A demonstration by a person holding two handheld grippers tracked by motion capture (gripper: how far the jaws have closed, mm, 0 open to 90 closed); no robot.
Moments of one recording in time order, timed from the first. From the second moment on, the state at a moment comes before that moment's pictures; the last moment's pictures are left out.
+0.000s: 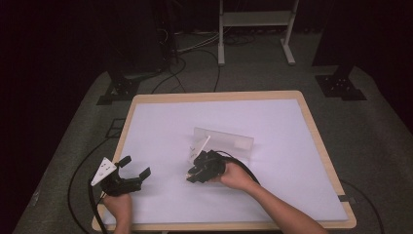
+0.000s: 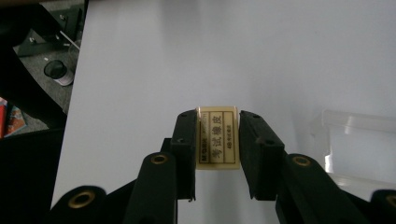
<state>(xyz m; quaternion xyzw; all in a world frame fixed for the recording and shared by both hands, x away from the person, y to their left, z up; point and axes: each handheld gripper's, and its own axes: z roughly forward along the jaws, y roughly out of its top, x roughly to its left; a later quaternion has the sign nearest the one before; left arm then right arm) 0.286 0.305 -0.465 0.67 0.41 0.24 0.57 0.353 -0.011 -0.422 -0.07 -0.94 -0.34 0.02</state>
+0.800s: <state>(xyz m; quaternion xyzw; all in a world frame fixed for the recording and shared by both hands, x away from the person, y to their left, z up) 0.286 0.305 -0.465 0.67 0.41 0.24 0.57 0.376 -0.012 -0.400 -0.08 -0.94 -0.34 -0.01</state>
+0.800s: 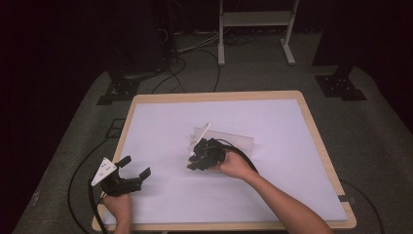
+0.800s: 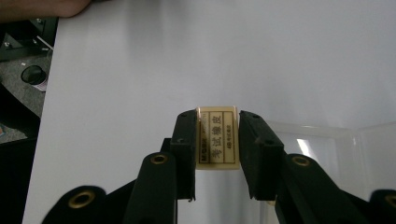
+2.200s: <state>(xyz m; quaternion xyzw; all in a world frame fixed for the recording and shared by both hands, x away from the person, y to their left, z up) 0.286 0.304 -0.466 0.67 0.41 0.24 0.57 0.428 -0.009 -0.410 -0.13 -0.94 -0.32 -0.02</state>
